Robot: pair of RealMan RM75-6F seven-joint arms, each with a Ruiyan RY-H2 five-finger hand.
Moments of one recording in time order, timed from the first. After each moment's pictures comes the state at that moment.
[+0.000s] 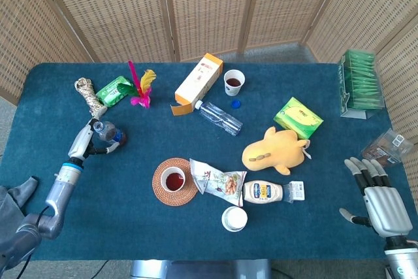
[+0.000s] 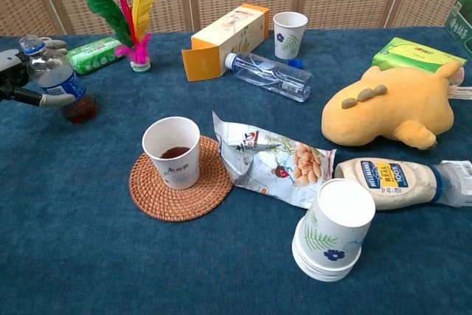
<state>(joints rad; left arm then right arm) -0.57 -1.75 -0.12 -0.66 1.42 0.99 -1.03 0.09 -0.98 0.01 -1.83 -1.54 1.42 -0.03</state>
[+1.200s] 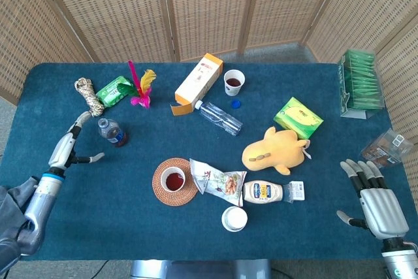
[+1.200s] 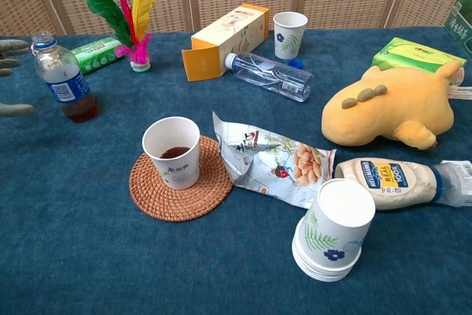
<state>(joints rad) -0.46 -1.64 -0.07 -0.76 1.45 1.13 -0.97 0.08 -0.98 0.00 -1.84 -1.57 1.43 -0.05</state>
